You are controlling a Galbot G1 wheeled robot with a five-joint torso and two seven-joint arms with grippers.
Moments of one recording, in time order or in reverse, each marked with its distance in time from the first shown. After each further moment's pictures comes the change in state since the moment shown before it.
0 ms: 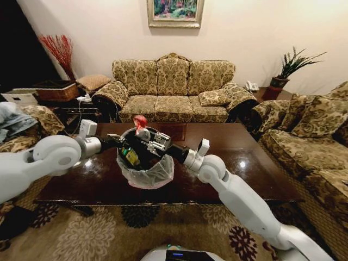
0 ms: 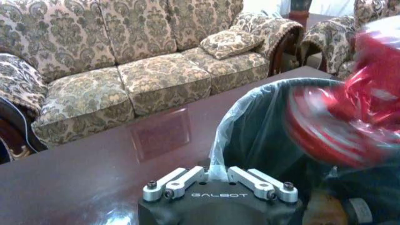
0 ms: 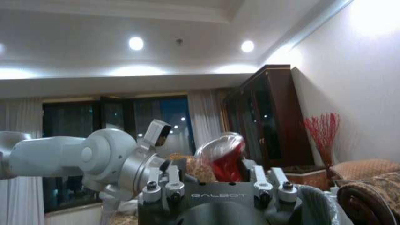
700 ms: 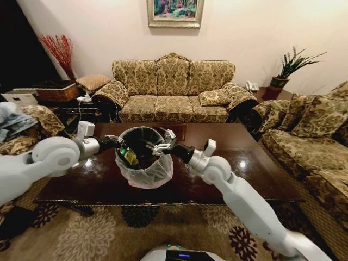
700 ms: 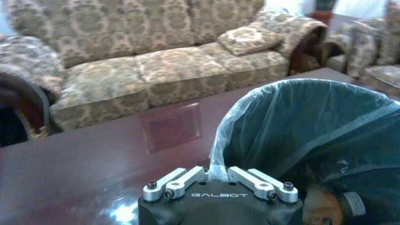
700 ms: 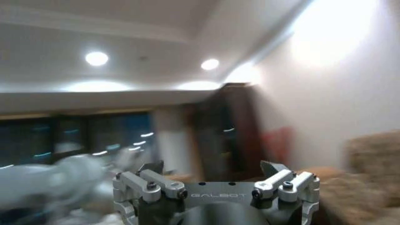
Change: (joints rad) left arm -0.009 -0.042 0.002 0.046 -0.040 0.026 -0.051; right arm -0.166 -0.080 0.156 0.104 0.027 0.045 0.131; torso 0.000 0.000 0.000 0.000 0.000
